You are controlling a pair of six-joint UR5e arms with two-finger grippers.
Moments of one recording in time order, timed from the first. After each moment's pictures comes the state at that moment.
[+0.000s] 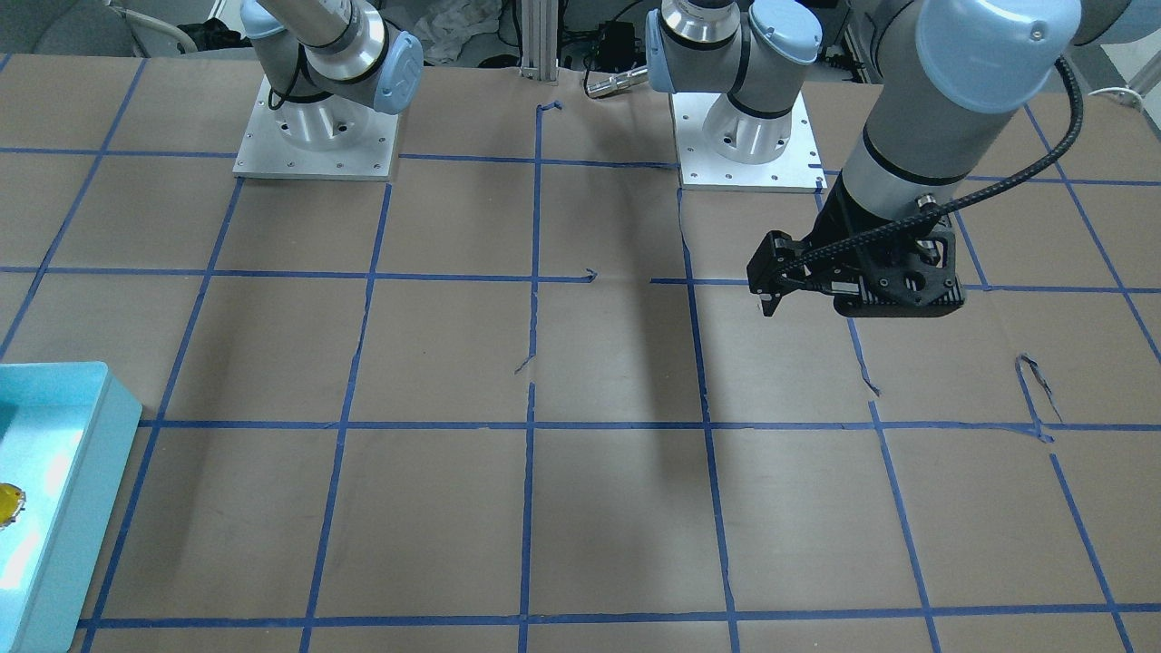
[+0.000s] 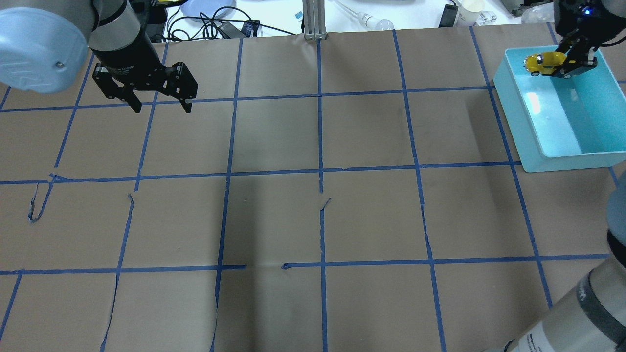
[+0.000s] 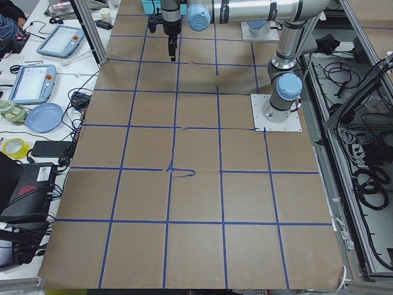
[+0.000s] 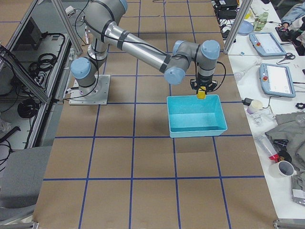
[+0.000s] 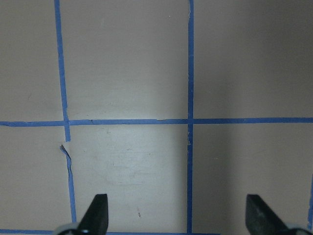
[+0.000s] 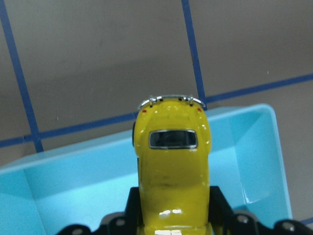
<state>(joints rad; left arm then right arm) -1.54 -1.70 -1.52 -1.50 1.62 0.04 1.09 -1.07 1.34 -1.95 -1.50 -1.84</state>
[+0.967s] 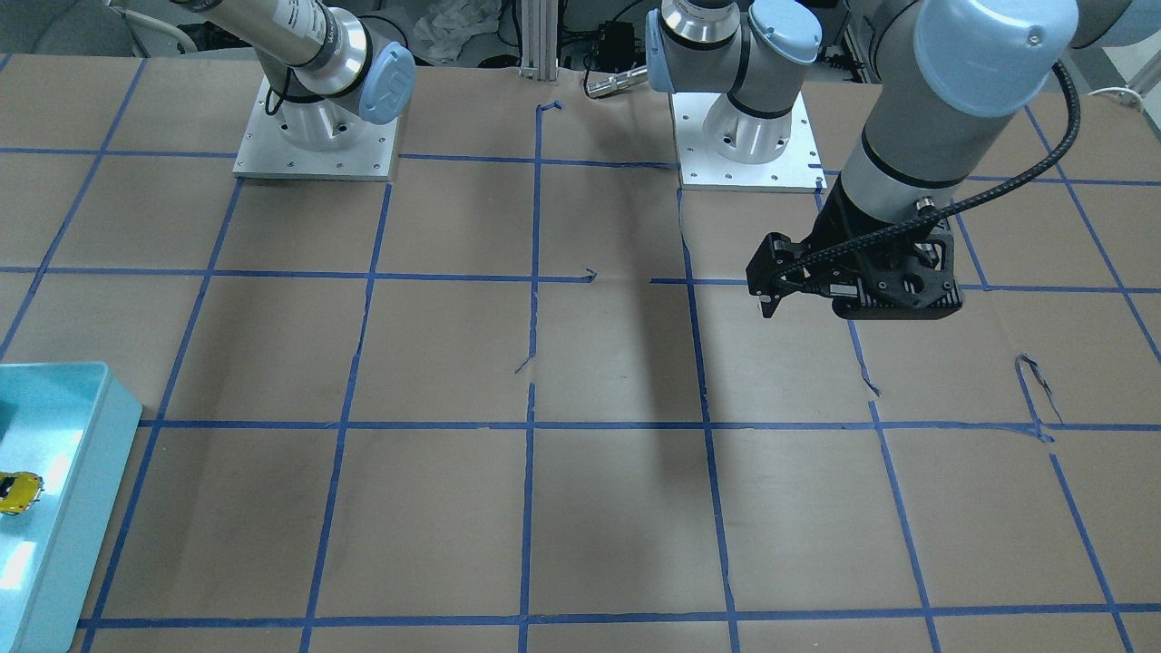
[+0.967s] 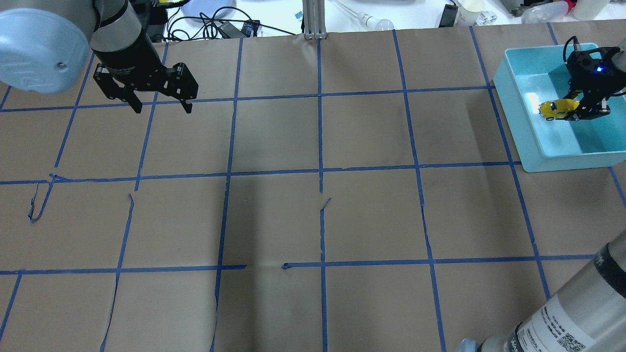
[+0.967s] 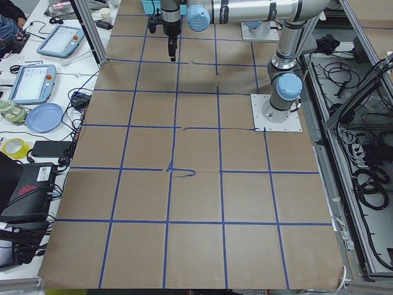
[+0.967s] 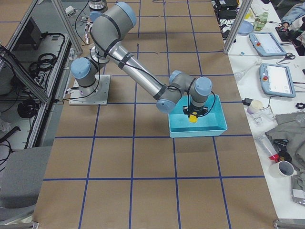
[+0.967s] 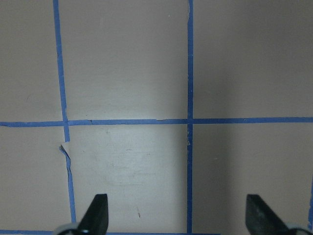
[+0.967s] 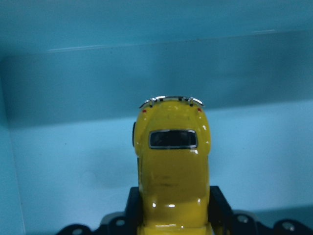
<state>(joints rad) -1.54 -1.70 -1.52 -1.50 1.62 0.04 0.99 -0.97 1.46 -2.09 -1.49 -2.12</state>
